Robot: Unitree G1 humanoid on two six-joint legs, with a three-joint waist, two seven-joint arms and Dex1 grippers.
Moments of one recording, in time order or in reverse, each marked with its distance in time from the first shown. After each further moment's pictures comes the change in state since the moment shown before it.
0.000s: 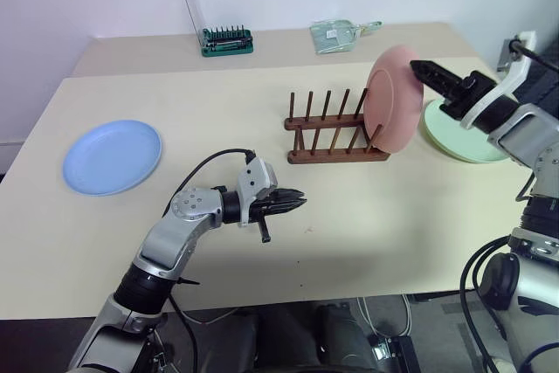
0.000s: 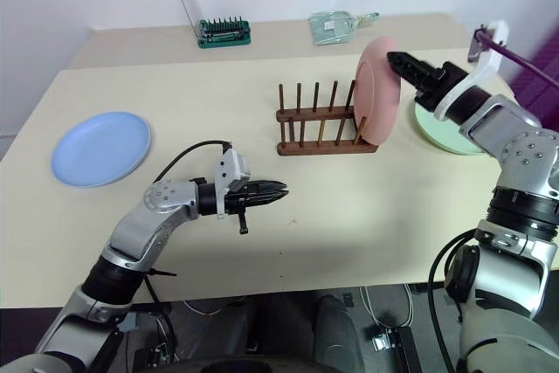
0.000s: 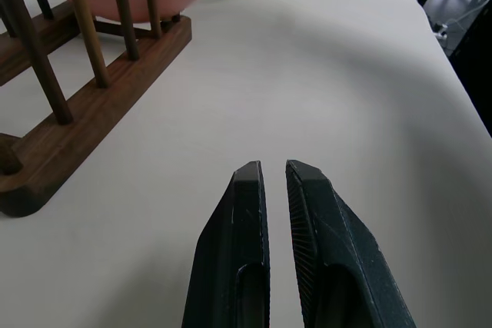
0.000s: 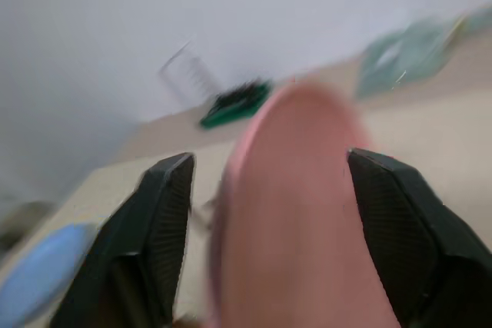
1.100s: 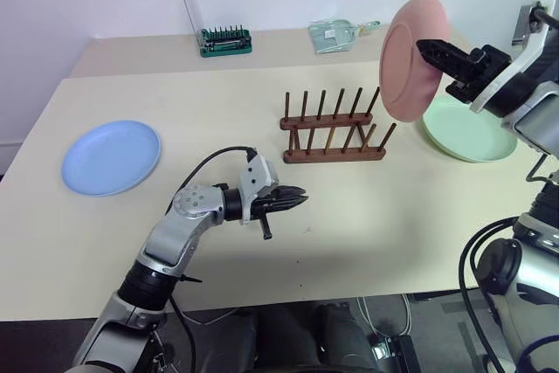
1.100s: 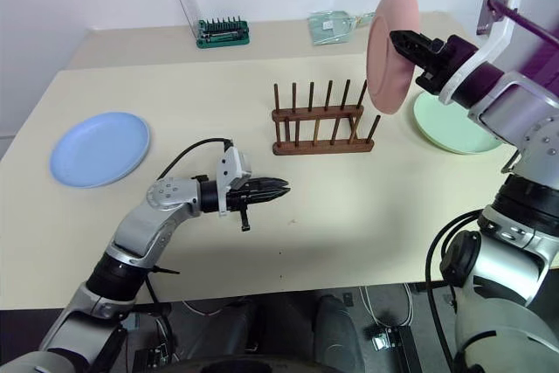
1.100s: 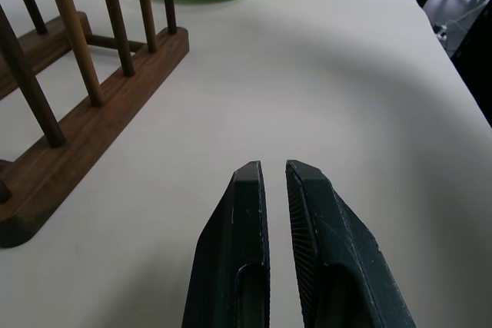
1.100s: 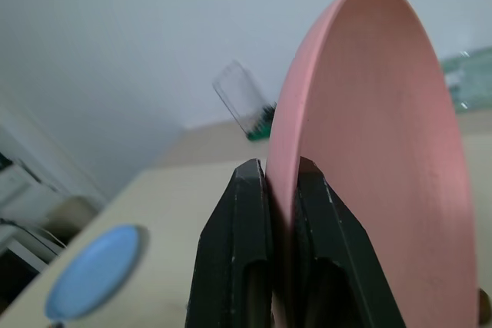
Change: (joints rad) left arm -0.011 -0.012 0.000 0.036 0.012 -0.034 -0.007; right arm -0.119 0.069 -0.110 -0.102 0.193 0.295 -0.098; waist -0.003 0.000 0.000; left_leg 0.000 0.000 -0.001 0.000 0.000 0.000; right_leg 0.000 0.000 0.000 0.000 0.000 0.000
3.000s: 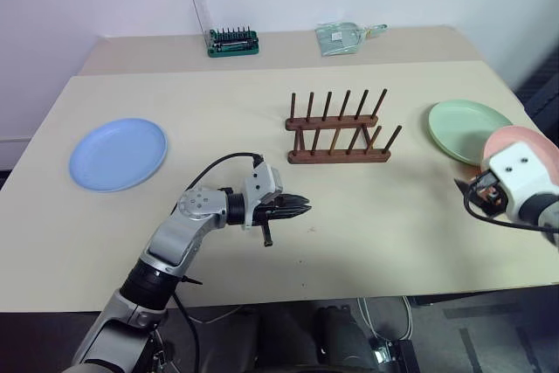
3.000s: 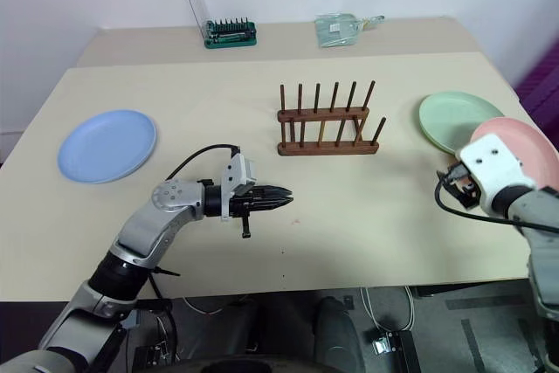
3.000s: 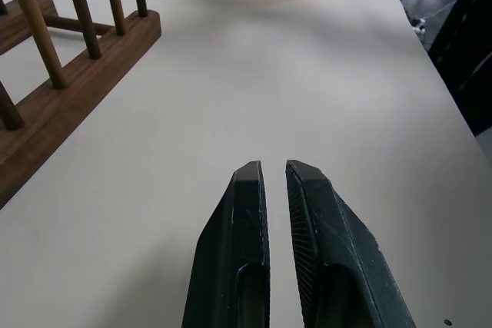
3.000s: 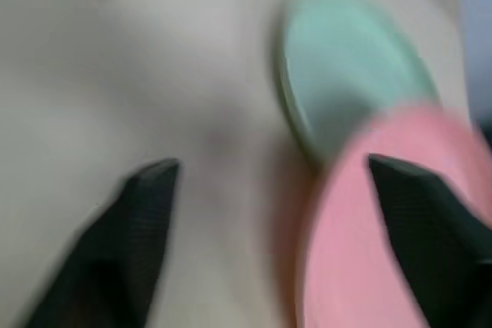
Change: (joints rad) left arm -0.009 0.004 -0.040 0.019 0.001 -0.011 -0.039; right arm 0.929 -0.218 0.201 -0.307 -1.001 -0.554 0.138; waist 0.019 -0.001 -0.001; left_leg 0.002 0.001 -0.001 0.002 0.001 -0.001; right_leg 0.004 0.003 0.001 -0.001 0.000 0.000
